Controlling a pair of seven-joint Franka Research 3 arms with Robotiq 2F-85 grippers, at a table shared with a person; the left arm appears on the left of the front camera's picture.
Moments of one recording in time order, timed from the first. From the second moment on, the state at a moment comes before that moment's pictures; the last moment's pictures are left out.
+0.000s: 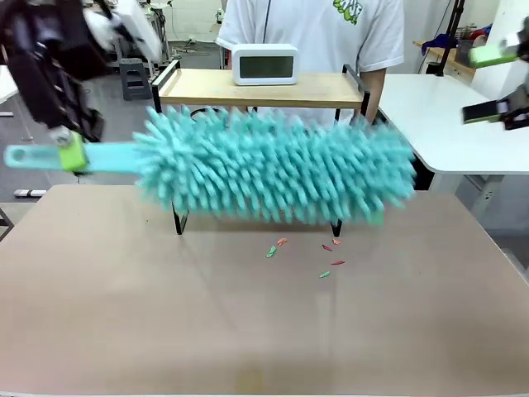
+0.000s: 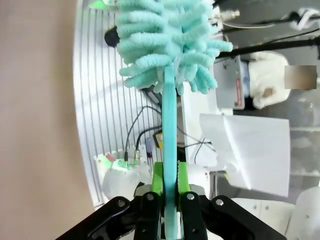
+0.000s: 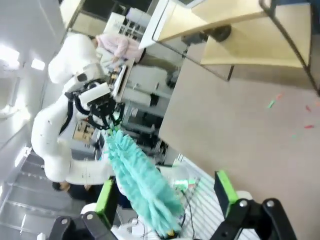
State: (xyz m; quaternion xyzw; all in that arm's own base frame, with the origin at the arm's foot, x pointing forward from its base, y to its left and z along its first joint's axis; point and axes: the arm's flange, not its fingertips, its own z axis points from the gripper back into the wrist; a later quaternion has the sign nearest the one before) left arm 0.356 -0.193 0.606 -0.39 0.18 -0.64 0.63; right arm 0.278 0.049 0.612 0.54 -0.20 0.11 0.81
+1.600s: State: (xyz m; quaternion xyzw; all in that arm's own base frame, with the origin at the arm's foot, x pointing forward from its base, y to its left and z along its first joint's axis) left arm 0.375 -0.267 0.580 -0.38 0.23 -0.69 0.57; right arm 0.255 0.178 0.546 0.52 0.11 0.32 0.79
